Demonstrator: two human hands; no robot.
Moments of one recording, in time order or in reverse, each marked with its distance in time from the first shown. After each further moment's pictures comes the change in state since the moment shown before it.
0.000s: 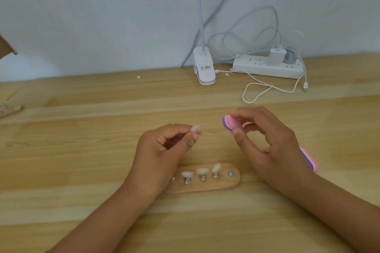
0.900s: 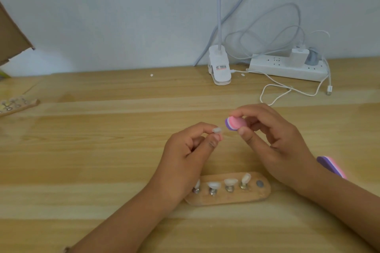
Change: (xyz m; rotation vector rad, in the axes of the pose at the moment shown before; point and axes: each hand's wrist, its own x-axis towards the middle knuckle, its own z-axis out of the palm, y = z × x) left_hand 0.002 -0.011 0.009 -0.055 -0.081 -0.011; right_hand 0.021 0.013 0.018 0.179 -0.123 -0.024
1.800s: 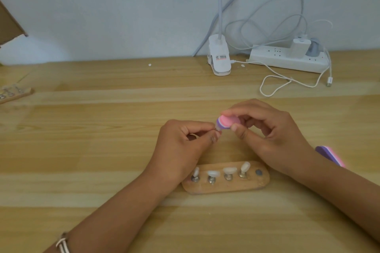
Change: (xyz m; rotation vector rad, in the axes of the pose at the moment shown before) left_hand 0.004 -0.004 -0.003 0.106 0.037 -0.070; right_hand -0.001 -0.001 0.002 0.088 -0.102 0.067
